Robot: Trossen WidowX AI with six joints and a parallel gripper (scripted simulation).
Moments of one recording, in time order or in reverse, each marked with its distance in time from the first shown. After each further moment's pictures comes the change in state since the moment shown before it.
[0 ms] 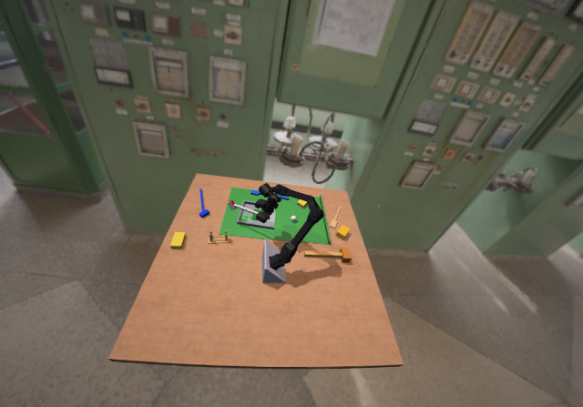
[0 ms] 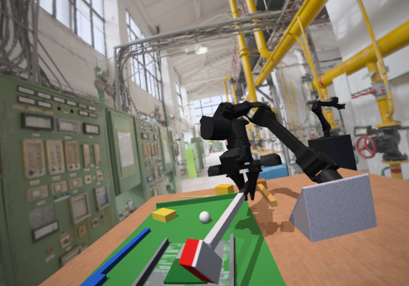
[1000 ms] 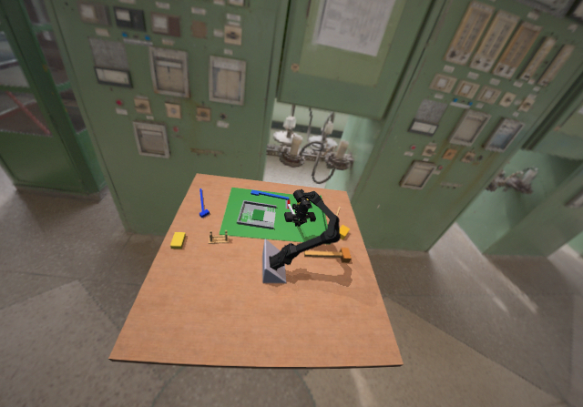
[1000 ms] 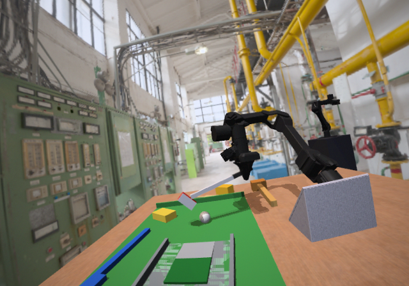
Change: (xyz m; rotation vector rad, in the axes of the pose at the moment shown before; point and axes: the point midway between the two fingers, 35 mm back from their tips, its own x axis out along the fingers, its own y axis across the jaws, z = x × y) arm -0.044 -0.062 -0.190 0.924 0.083 -0.130
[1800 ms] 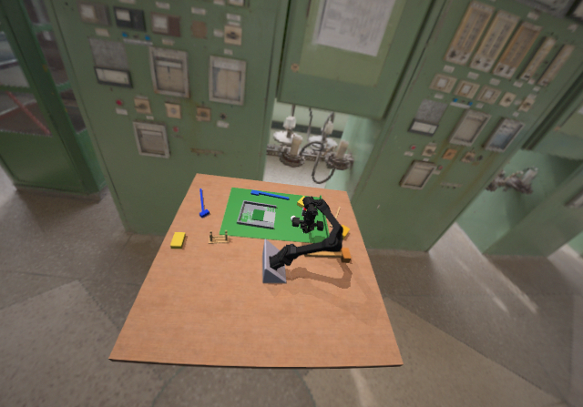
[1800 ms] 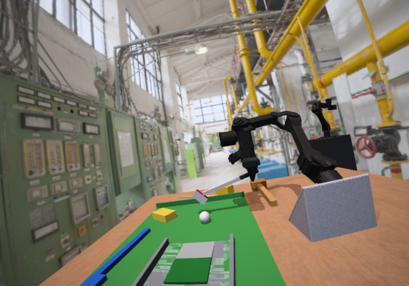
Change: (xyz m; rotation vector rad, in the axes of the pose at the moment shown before) arm 0.017 -0.046 -0.041 0.285 0.019 -0.059
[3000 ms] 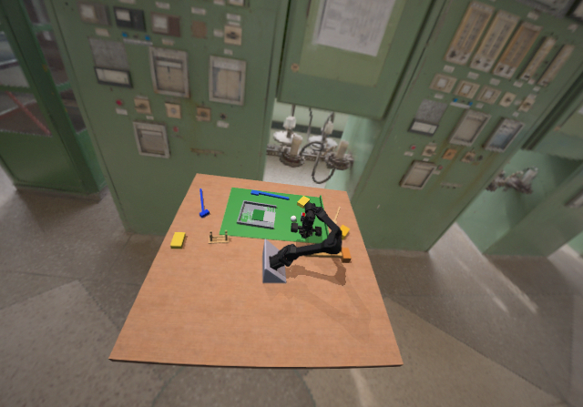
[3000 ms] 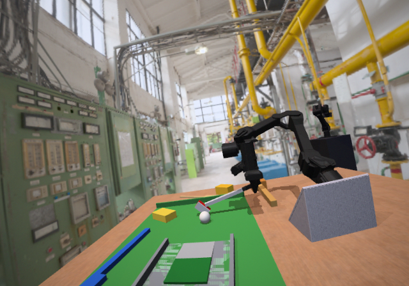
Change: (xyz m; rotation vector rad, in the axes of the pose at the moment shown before) arm 0.047 -0.002 -0.002 0.000 0.002 -0.008
